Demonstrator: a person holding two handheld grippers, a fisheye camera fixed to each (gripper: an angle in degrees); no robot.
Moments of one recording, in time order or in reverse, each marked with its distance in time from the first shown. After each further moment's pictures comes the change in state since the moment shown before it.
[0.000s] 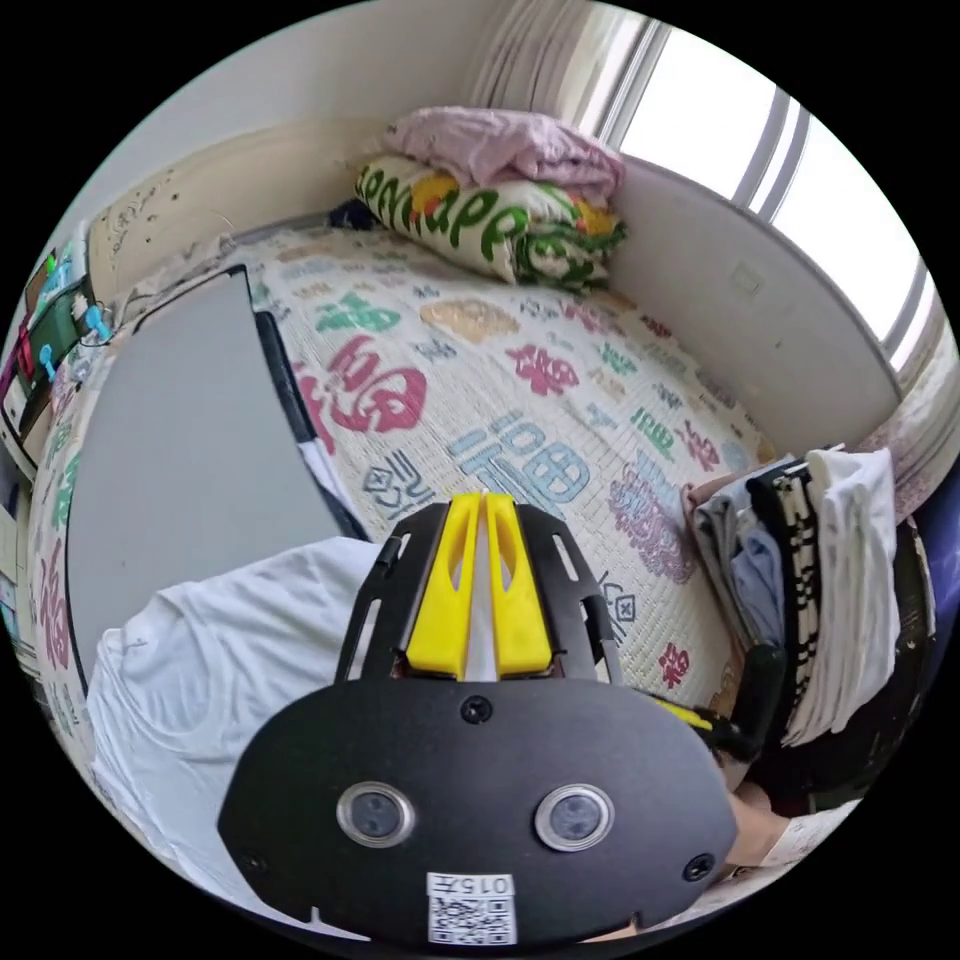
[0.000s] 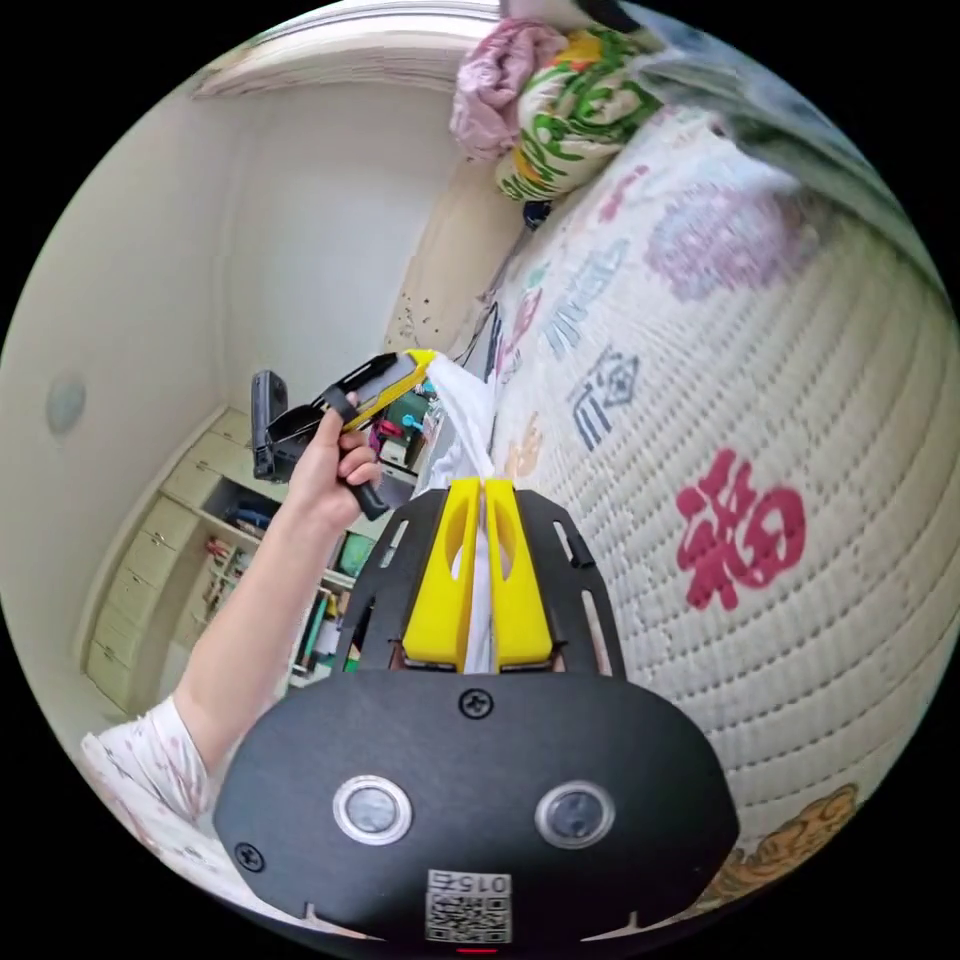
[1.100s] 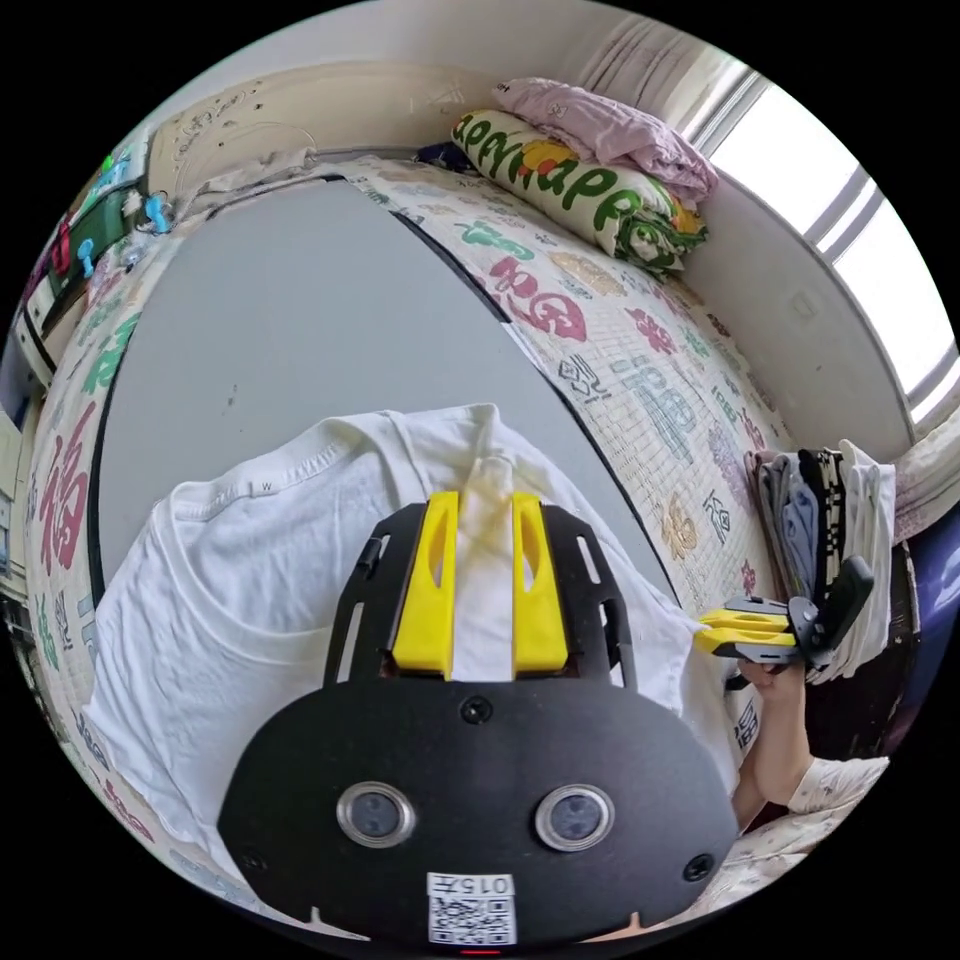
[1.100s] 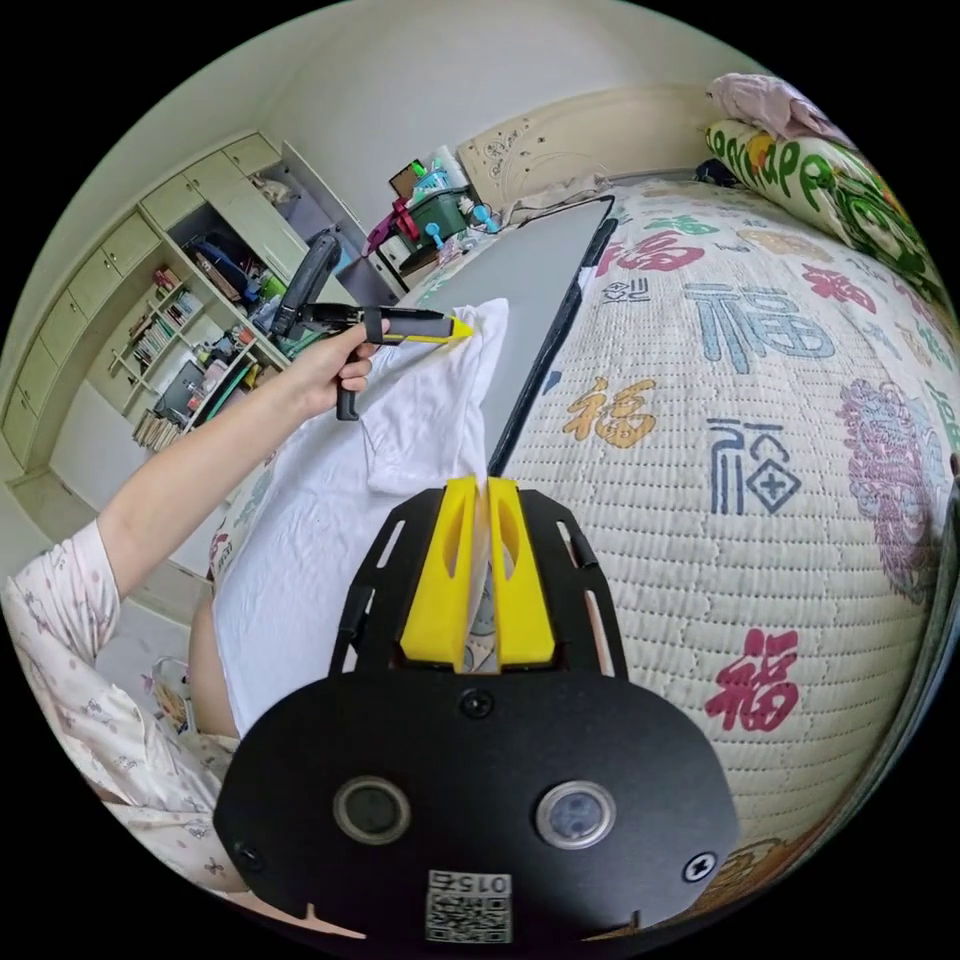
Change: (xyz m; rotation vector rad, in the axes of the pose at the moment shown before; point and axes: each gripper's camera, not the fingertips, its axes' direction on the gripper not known) left arm -0.132 0.150 0.104 -0.125 -0.029 -0.153; right arm 0.265 0.217 0.166 -0.478 0.277 -0.567
